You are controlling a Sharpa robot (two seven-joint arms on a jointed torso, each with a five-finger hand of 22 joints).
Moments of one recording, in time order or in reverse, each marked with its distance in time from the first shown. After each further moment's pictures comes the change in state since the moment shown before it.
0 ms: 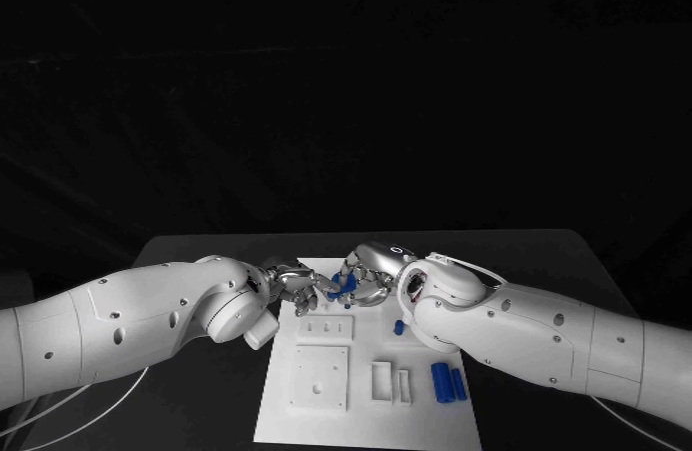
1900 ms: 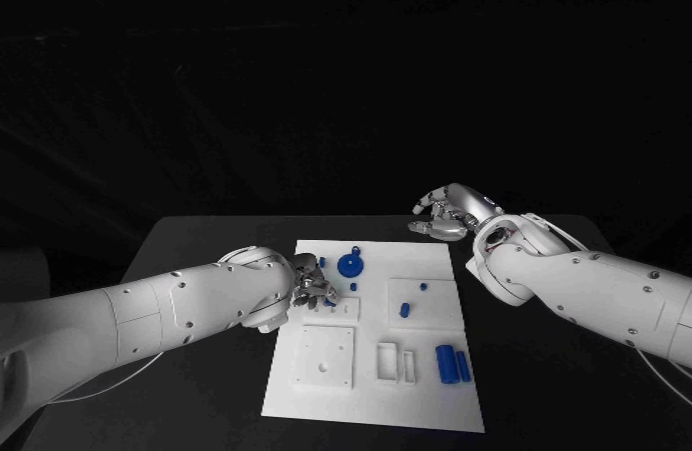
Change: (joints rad) left arm -0.082 0.169 -0.003 -0.217 -0.532 0.072 -0.154; left_hand -0.029 -0.008 0.012 -0.026 0.131 0.011 -0.002 -0.010 0.073 0.014 -0.015 0.109 0.044 0.017 -0.018 0.090 0.015 0.000 0.012 -0.006 0.038 0.021; right arm 0.047 -0.175 0.022 -0.059 0.233 -0.223 0.076; right_hand 0.011 -0.031 -0.048 0.048 0.081 -0.062 0.010 -0.032 -0.014 -0.020 0.028 -0.013 -0.024 -0.012 0.028 -0.015 0.000 -0.002 -0.011 -0.003 -0.023 -0.003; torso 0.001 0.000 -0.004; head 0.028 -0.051
